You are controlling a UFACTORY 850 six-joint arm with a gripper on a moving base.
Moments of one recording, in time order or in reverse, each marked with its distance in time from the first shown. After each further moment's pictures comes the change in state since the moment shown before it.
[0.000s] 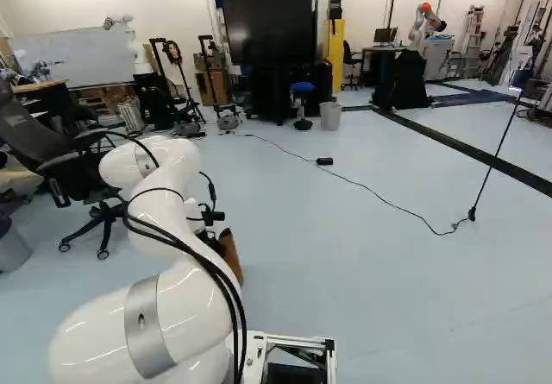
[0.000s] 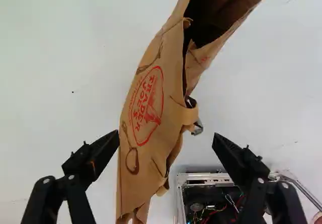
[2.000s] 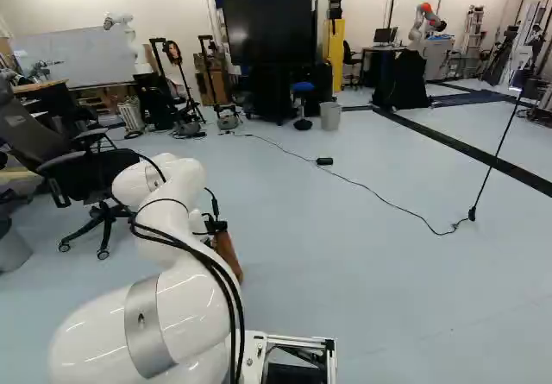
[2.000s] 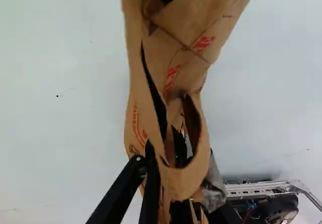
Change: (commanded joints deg) arm 0.0 -7.3 -6.8 0.0 0.0 0.0
